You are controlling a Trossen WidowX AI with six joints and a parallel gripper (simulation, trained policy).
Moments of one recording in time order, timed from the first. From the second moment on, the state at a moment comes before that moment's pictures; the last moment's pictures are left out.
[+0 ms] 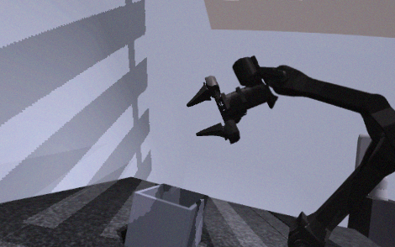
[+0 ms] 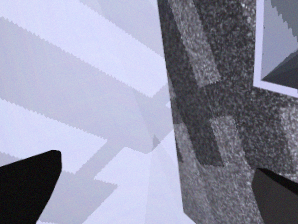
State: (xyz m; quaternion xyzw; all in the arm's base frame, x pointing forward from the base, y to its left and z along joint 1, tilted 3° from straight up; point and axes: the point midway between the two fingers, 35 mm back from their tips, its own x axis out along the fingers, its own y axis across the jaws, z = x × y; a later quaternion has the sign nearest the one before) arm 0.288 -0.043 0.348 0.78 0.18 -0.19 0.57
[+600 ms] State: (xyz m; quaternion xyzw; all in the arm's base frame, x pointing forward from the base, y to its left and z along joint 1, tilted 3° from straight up) arm 0.275 0.040 0.289 0.76 0.35 -0.23 0.51
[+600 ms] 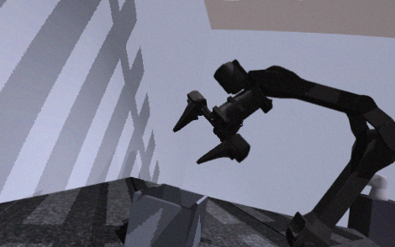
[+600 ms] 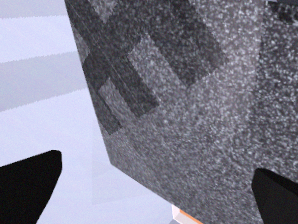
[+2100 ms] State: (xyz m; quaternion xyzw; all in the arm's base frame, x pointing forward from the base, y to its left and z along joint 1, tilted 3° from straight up) arm 0.168 0.117 0.127 0.49 0.60 -0.41 0.47
